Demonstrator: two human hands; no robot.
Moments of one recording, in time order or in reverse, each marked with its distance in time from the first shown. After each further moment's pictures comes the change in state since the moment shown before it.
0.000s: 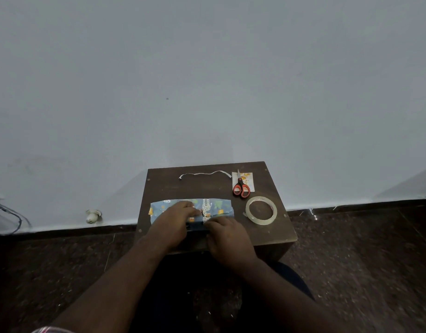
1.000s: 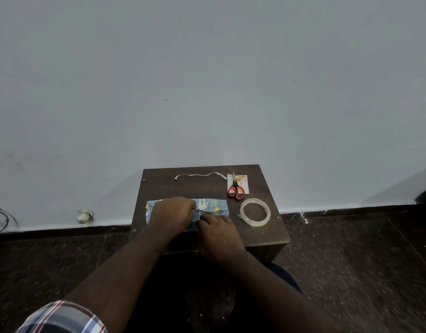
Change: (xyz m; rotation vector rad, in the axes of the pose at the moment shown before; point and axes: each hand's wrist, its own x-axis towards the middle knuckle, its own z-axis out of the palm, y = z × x) left_hand 0.010 0.025 -0.013 0.372 0.155 0.004; right_hand 0.015 -0.009 -0.003 -0.240 -0.192 -0.071
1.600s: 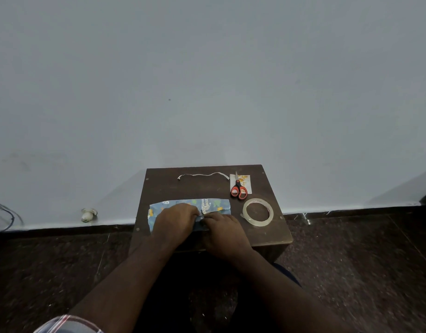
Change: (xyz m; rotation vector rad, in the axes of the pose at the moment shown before) left_hand -0.015 0.000 0.020 -0.242 -0.013 -0.037; right_hand 0.000 0.008 0.001 0.116 0.085 0.040
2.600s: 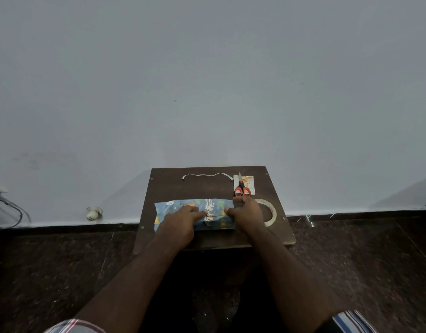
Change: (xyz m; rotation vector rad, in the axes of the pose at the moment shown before) left_hand -0.006 -0.008 0.008 -0.021 -0.173 -0.008; right_hand 0.030 0.049 -0.015 0.732 0.138 0.752
